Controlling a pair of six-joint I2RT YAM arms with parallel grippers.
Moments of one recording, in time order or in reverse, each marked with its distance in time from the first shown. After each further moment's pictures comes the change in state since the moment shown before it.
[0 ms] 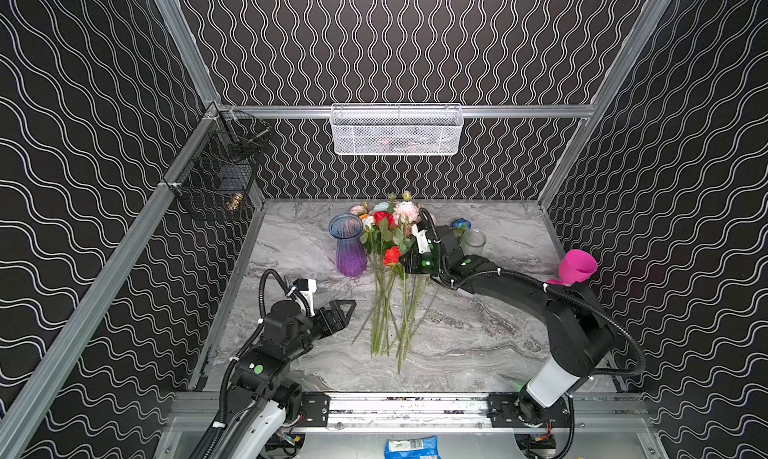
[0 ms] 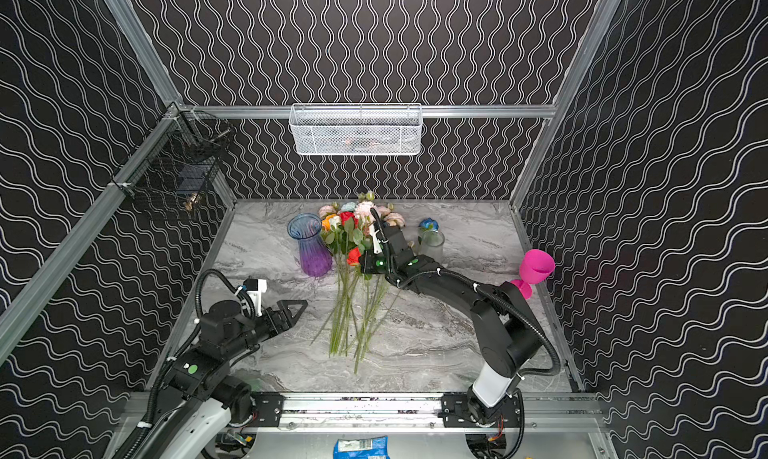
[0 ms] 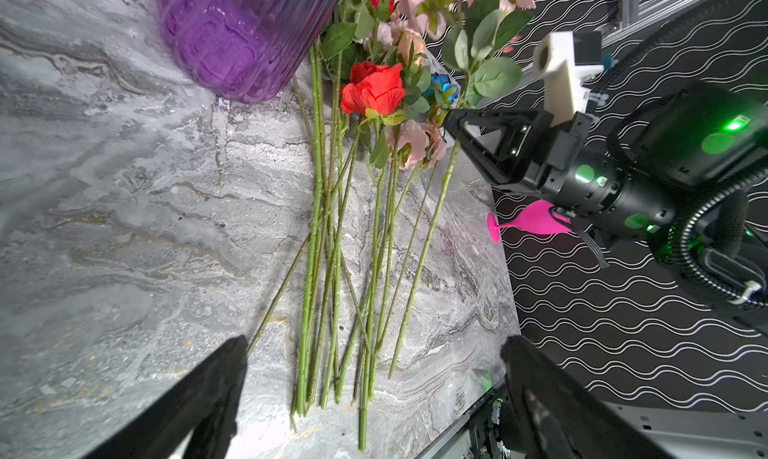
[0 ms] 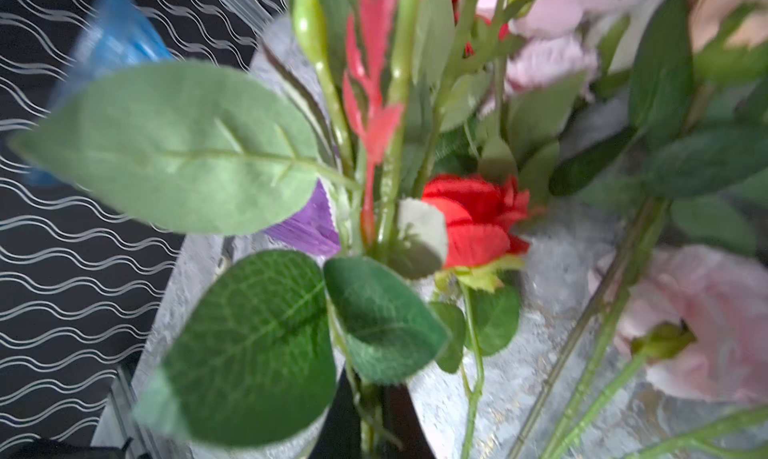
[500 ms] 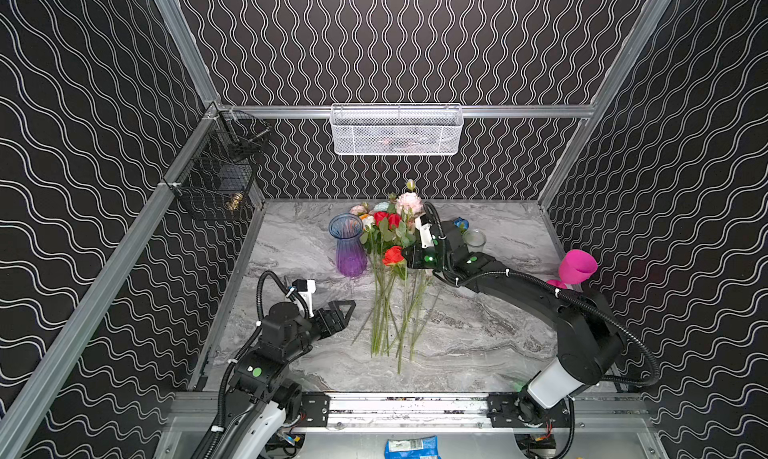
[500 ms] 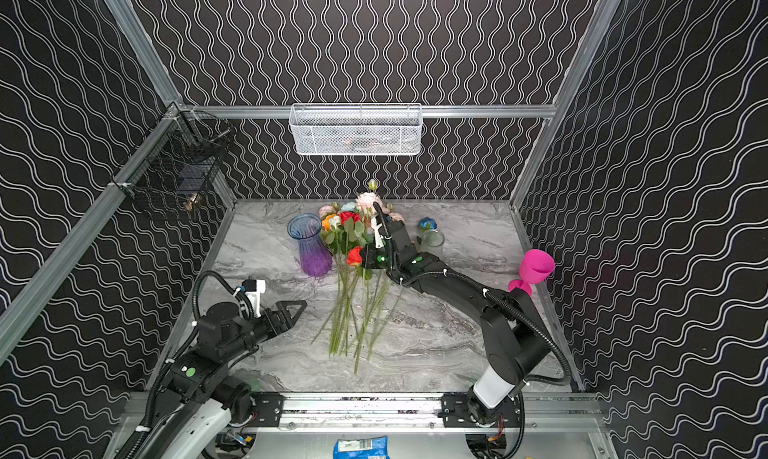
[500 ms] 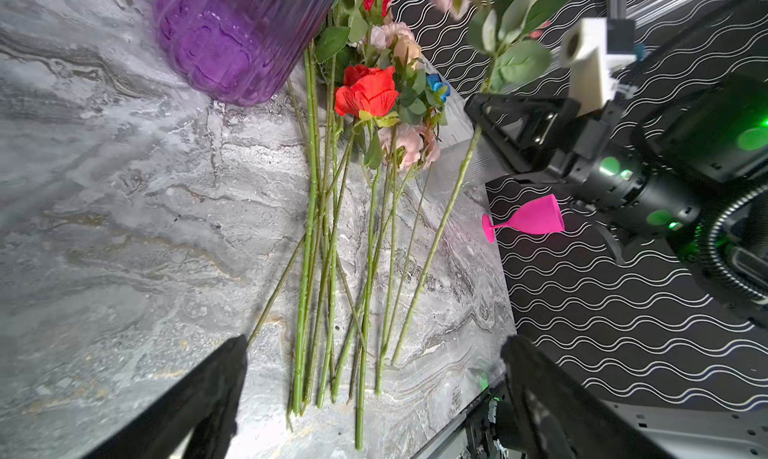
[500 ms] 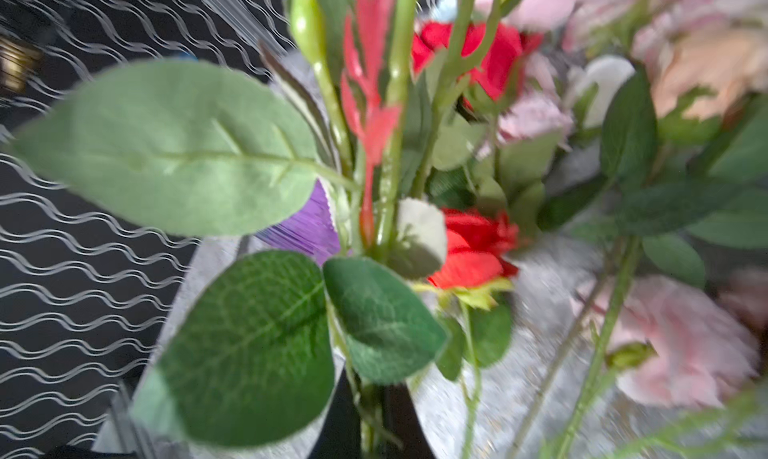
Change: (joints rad) left arm 0.000 -0.032 0.013 -0.011 -0.001 0.000; right arm -0.002 -0.061 0.043 0.000 0.027 -0.016
